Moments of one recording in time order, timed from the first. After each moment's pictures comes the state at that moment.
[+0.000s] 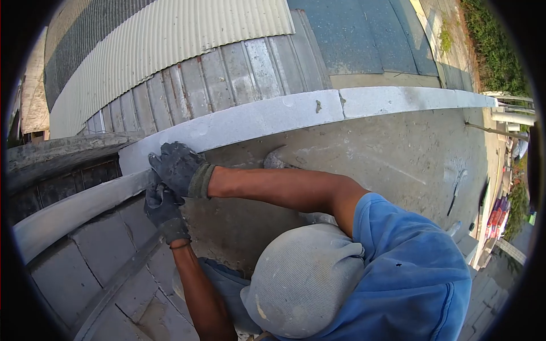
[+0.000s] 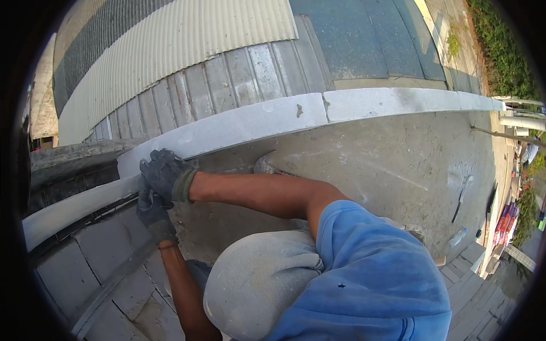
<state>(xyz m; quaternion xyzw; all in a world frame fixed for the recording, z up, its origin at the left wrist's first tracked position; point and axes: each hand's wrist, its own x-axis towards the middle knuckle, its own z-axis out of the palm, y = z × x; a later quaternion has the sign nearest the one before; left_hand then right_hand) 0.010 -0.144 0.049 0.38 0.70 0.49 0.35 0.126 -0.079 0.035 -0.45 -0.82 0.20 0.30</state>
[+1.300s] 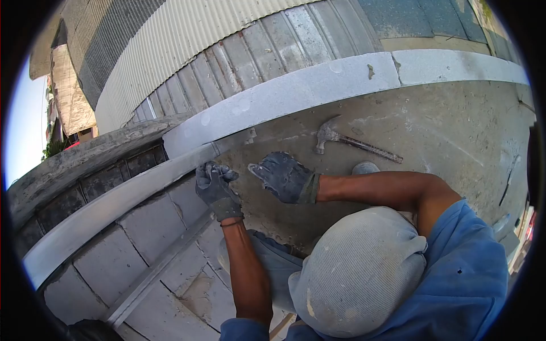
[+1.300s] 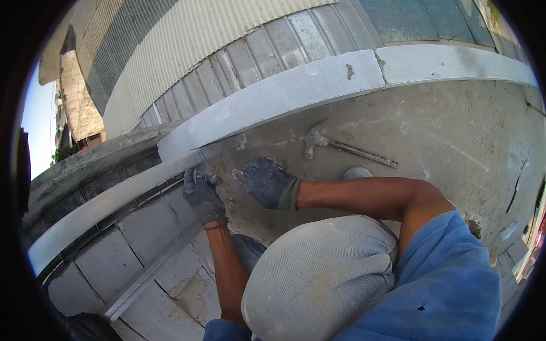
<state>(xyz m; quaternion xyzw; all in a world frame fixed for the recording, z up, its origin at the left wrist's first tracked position) -0.001 -0.155 0.031 0.36 0.66 0.50 0.43 0.190 -0.201 -0.025 -0.43 -0.77 0.30 0.36</state>
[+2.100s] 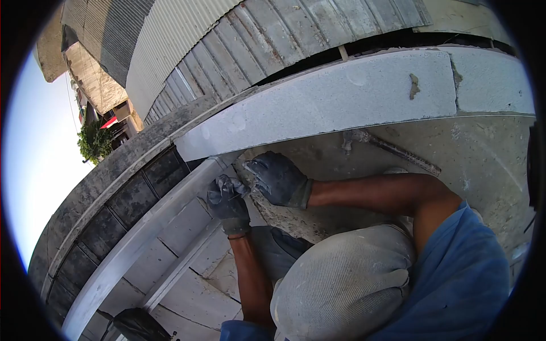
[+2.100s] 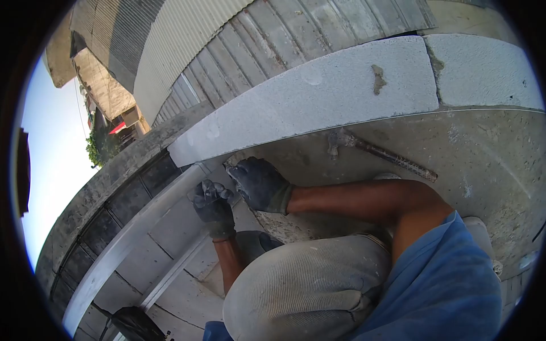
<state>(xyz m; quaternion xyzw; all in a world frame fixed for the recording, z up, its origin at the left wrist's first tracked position) 0.004 -0.157 0.048 0.43 0.73 0.36 0.39 0.146 -0.169 -0.055 -0.42 -0.59 0.48 0.50</state>
